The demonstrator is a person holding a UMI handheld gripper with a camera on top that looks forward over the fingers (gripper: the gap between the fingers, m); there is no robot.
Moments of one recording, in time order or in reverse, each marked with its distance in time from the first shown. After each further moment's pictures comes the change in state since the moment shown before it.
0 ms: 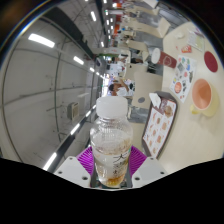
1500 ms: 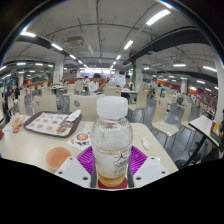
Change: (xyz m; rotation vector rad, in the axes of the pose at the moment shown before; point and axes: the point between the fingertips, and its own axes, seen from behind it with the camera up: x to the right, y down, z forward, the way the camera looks) arm 0.215 -0.288 -0.110 -0.003 0.586 -1.412
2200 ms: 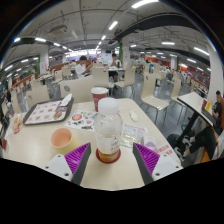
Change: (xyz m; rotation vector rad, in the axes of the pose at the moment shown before) arm 0.011 0.054 -0.078 -0.247 0.098 0.122
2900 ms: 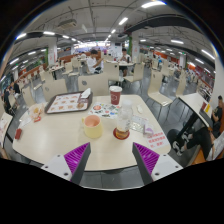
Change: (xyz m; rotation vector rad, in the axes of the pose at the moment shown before) arm -0.047 0.010 -0.175 -0.099 -0.075 -0.060
